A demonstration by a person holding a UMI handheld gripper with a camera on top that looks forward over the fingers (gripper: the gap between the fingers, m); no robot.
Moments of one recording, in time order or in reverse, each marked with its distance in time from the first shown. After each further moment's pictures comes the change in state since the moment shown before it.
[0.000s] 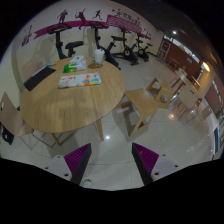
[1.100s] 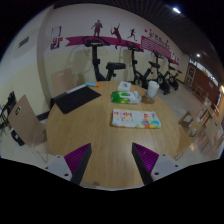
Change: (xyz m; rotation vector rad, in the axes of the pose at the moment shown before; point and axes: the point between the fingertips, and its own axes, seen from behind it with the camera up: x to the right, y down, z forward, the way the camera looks) arm -0.277 -0.170 0.049 0.268 -0.271 -0.156
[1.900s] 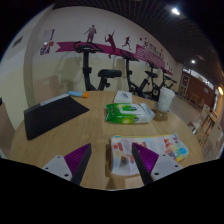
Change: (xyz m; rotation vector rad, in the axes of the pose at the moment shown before) arm 0.007 -0.086 0.274 0.170 0.088 0.018
